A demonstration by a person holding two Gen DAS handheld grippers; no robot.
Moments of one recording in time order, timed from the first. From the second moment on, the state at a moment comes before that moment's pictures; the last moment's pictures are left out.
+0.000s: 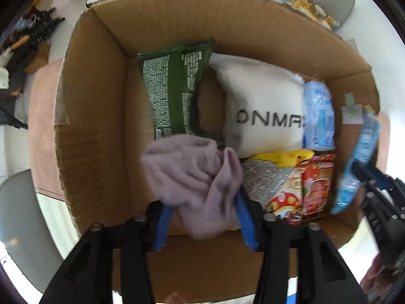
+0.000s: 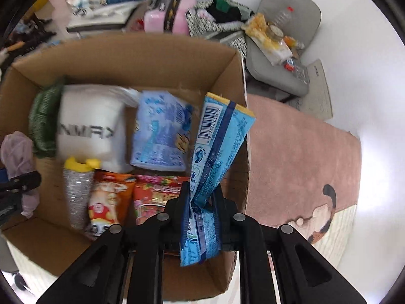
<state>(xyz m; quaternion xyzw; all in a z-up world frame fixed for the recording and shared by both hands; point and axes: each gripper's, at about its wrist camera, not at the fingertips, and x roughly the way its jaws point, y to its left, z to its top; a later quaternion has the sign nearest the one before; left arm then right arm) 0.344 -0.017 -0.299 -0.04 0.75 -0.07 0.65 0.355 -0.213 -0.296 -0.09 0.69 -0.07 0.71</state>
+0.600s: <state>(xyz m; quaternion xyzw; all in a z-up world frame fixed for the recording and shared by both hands) 0.296 0.001 -0.241 -0.05 0.69 -0.06 0.72 0.316 -0.211 -0.262 0.02 0.67 -0.02 0.74</state>
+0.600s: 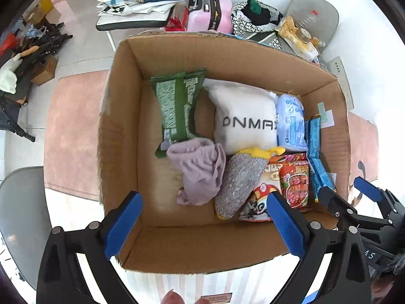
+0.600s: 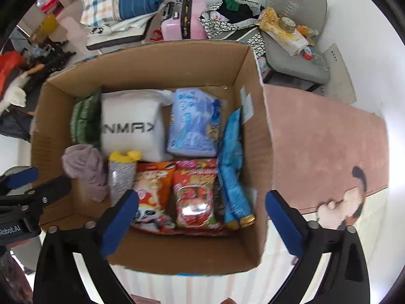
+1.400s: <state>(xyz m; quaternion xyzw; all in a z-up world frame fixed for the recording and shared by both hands) 0.234 -0.005 -0.151 -0.03 0.61 -0.05 0.79 0.246 -0.210 -0.190 0.04 0.62 -0.01 0.78</state>
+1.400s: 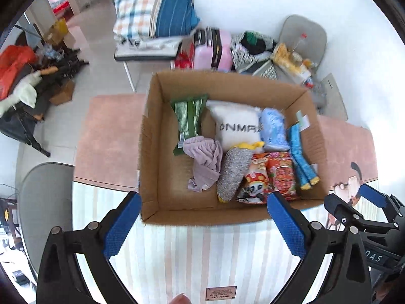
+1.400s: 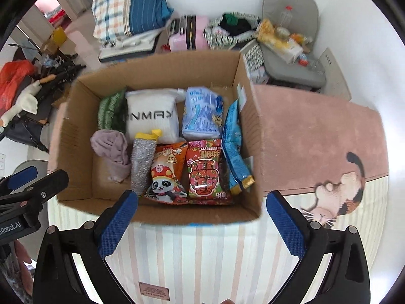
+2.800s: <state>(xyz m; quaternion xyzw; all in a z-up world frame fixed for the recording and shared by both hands) 0.027 -0.022 0.063 -0.01 0.45 -0.04 0.89 -0.006 -0.232 0.091 0.03 0.44 -0.02 0.90</state>
